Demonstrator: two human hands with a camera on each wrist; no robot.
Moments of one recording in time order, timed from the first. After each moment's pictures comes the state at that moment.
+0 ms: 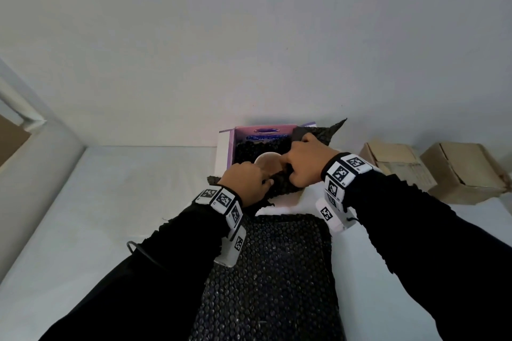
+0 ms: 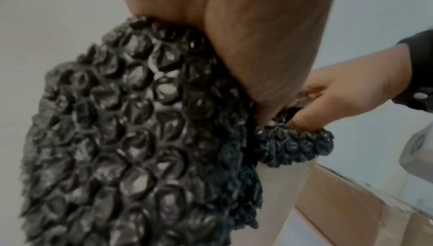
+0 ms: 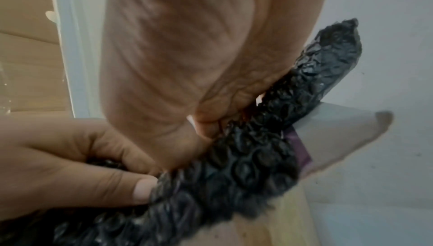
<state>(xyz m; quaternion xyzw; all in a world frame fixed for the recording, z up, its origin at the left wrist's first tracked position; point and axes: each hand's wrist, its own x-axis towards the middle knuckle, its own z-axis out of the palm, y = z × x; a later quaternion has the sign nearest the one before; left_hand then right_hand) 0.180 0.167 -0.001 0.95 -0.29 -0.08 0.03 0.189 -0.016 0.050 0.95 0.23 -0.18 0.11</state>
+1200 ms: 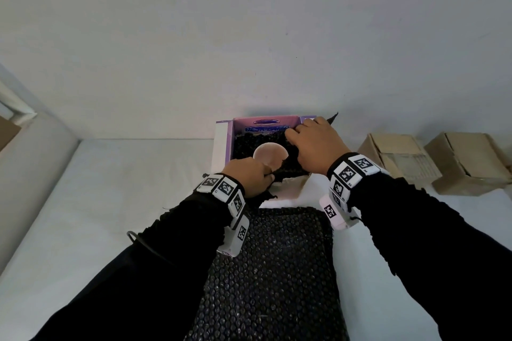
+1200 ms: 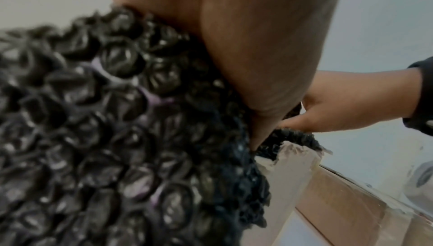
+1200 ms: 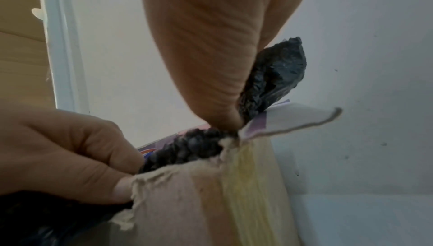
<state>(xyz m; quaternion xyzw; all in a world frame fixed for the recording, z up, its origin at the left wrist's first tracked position) 0.184 0.159 0.005 0.95 -0.29 -0.15 0.01 0.185 -0.027 0.039 0.97 0.20 0.03 0.10</state>
